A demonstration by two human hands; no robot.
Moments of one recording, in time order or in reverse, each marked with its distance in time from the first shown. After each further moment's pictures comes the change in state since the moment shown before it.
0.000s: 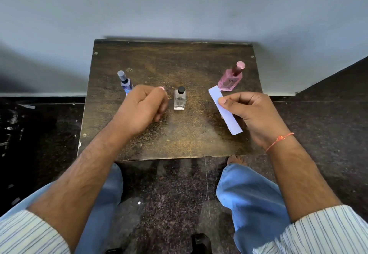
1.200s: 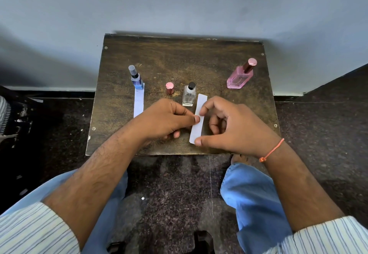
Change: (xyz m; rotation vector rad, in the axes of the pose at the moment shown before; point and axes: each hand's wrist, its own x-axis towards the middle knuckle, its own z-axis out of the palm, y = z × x) left_hand -0.007 -0.008 0.019 -0.028 -0.285 -0.280; right_hand -0.023 -0.006 0.031 -0.791 -0.397 -0.302
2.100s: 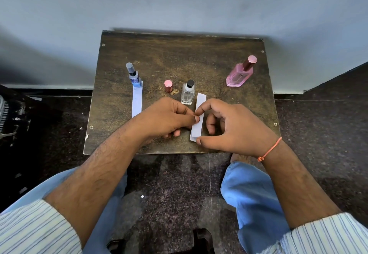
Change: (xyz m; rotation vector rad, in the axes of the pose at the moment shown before) left_hand 0.007 0.001 0.005 0.027 -0.024 -0.045; right_hand 0.001 0.008 0.004 -0.026 -0.021 -0.068
